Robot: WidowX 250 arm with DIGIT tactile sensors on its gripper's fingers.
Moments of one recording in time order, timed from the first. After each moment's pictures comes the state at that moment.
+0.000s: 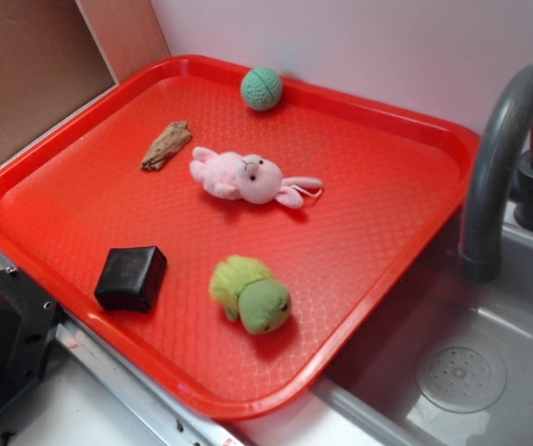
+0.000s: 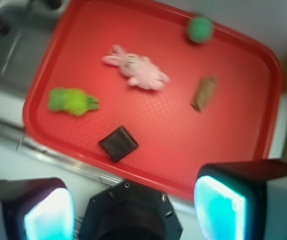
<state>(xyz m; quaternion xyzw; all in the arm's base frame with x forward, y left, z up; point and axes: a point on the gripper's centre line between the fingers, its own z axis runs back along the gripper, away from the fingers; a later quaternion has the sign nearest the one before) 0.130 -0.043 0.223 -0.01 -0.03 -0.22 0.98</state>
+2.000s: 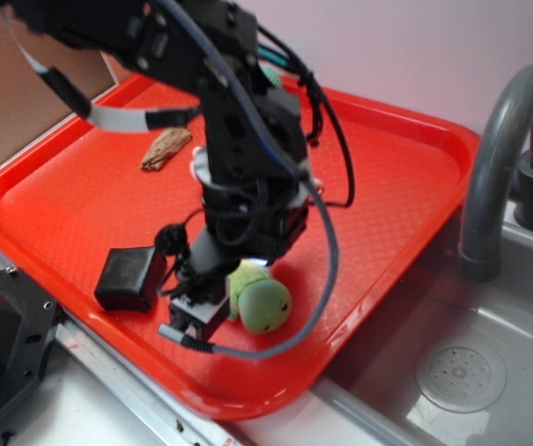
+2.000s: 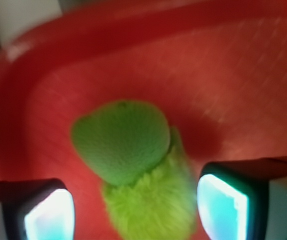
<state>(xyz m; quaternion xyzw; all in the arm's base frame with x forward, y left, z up) 0.175 -0.147 0.036 0.01 0.10 -0.60 0.79</state>
